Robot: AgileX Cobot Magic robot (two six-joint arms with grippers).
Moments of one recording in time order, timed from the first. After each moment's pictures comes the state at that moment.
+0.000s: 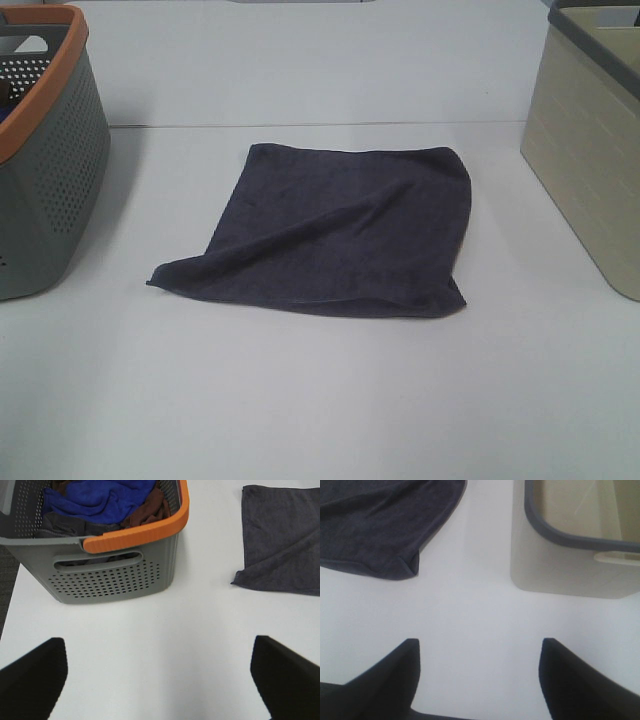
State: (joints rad) left arm 0.09 0.41 -0.74 -0.11 1.05 0.13; right arm 0.14 0.66 -0.88 -0.08 1.12 -0.01
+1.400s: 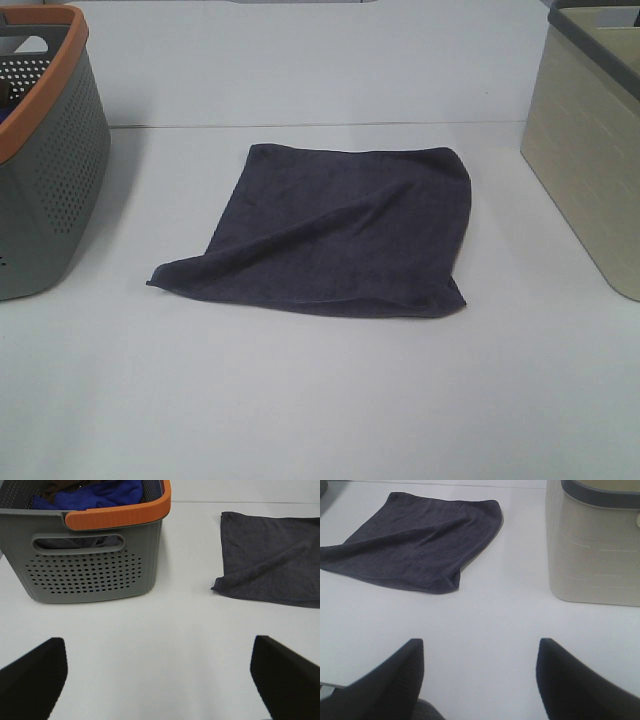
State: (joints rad) left arm 0.04 0.00 -0.50 -0.13 1.04 0.03; right arm 0.14 0.00 -0.50 0.04 1.07 0.00
